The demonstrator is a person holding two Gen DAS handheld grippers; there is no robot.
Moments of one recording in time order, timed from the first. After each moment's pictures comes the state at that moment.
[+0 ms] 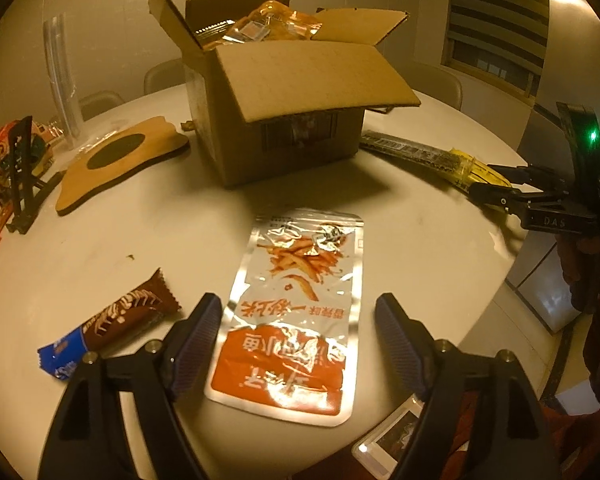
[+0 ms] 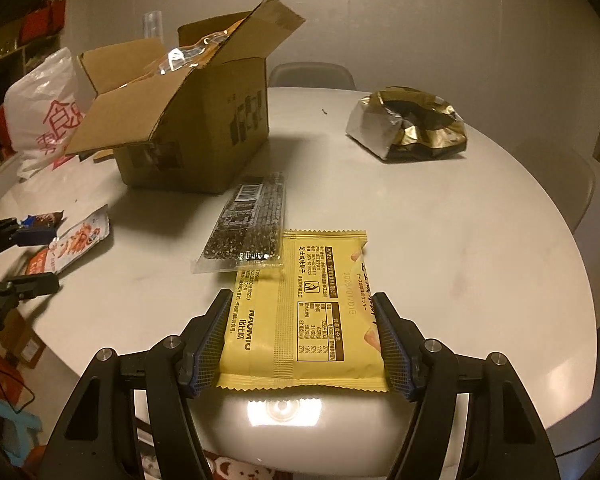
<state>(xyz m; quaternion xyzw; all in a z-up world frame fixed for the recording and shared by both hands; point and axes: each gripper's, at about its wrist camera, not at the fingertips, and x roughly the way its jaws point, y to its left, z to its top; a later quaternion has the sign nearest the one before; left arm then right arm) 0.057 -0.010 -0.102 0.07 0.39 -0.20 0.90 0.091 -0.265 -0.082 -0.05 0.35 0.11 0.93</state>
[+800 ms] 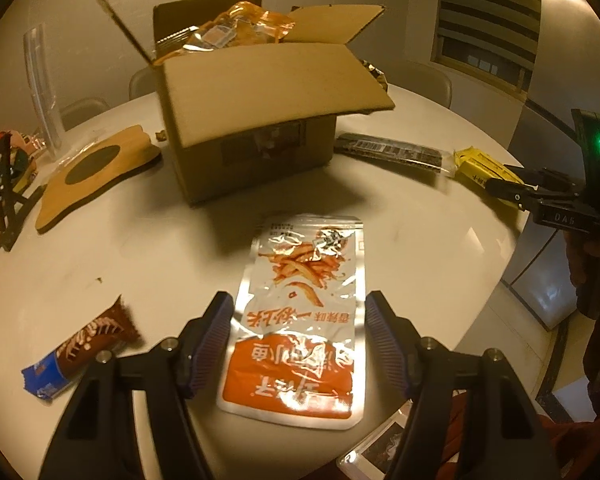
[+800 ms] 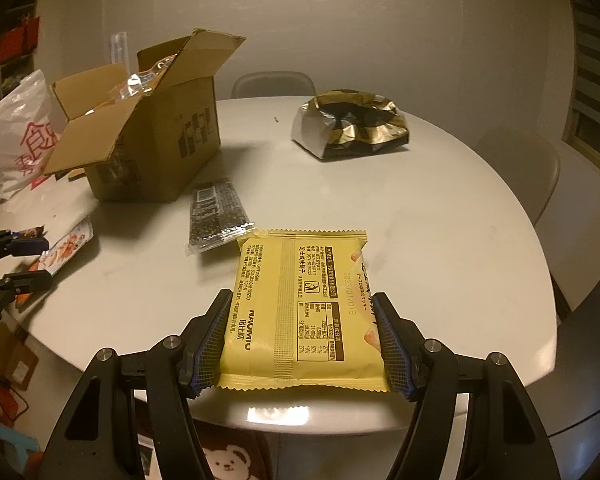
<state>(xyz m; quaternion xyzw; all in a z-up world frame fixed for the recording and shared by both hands) 0.065 -0.030 -0.101 0.08 0.39 -0.22 0.89 0.070 -0.307 -0.074 -0.03 0.34 0.05 0.94</state>
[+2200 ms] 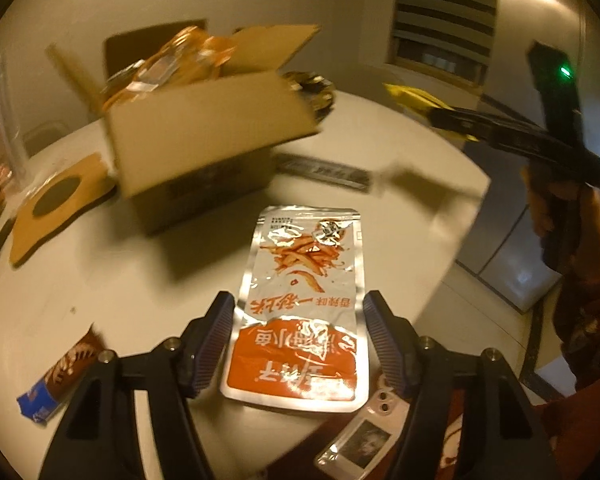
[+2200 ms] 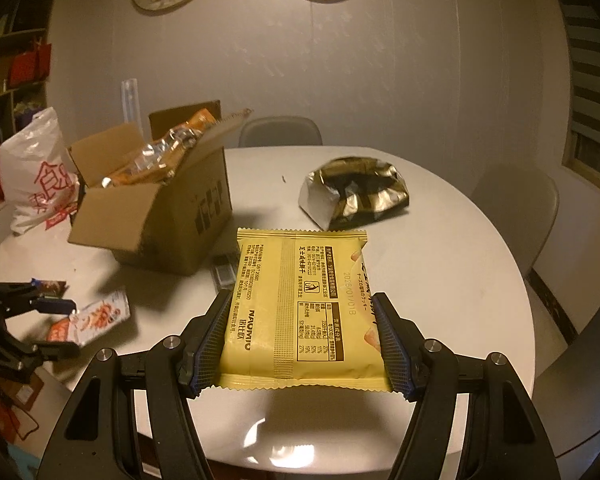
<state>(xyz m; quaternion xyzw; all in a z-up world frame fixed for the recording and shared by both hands) 0.048 -0.049 -0.075 0.08 0.37 -0.30 0.87 0.073 -0.300 -0.016 -0.02 0.27 0.07 0.96</state>
